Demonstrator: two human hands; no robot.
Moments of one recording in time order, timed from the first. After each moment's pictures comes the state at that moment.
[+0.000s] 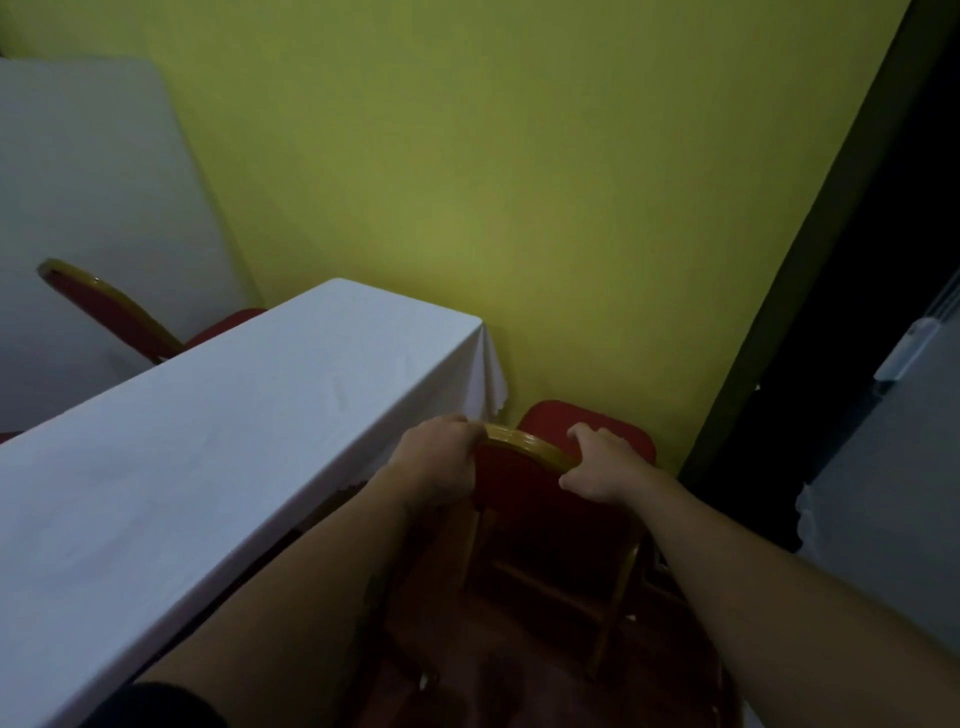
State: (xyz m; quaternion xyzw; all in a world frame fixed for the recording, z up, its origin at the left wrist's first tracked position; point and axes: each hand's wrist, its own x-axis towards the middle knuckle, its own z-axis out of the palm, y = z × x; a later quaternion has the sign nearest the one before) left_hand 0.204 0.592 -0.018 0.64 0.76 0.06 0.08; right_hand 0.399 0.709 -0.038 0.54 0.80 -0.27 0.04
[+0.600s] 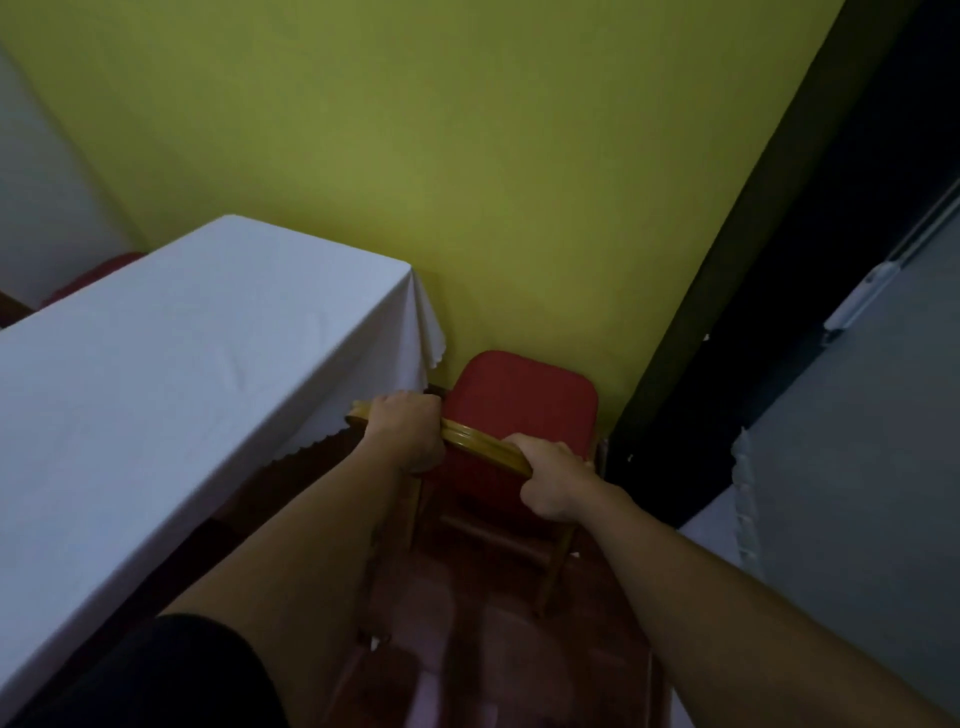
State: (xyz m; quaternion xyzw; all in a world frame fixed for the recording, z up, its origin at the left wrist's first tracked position) left_hand 0.210 0.707 -0.080 0.62 0.78 -0.05 0.08; right_hand 0.407 0.742 -0.096 0.49 0.80 -0.34 0.07
